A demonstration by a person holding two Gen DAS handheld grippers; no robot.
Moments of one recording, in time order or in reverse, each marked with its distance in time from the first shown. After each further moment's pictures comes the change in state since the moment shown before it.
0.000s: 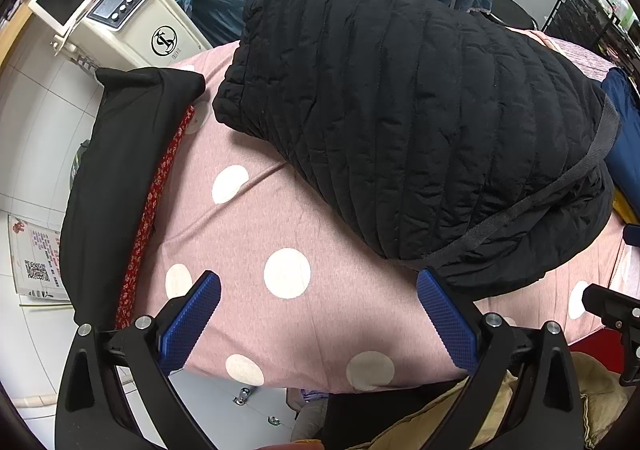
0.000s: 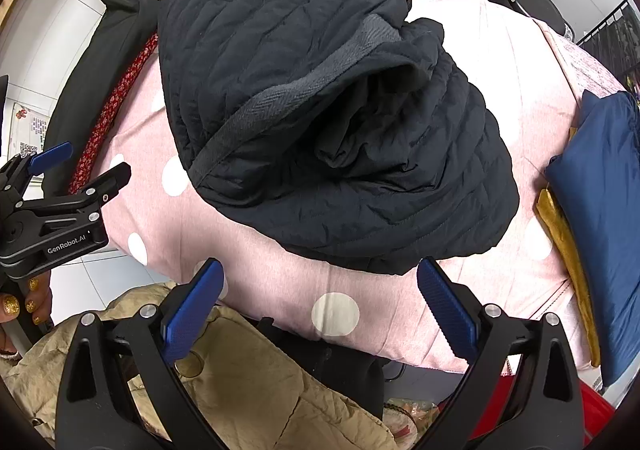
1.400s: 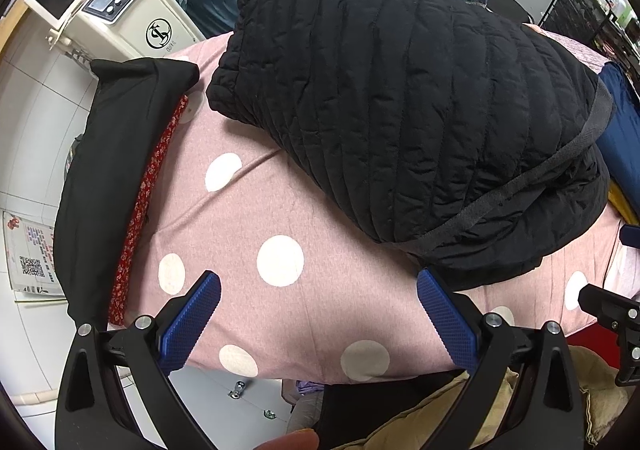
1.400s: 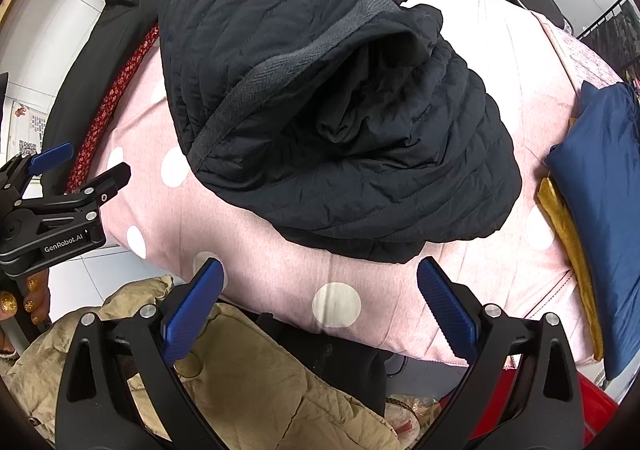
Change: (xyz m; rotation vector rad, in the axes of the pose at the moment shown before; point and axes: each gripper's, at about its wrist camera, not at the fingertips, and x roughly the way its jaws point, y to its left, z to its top) left arm 0.001 -0.002 -0.013 0.007 0.024 -0.025; right arm 0.003 0.002 -0.011 0.004 0.014 -0.004
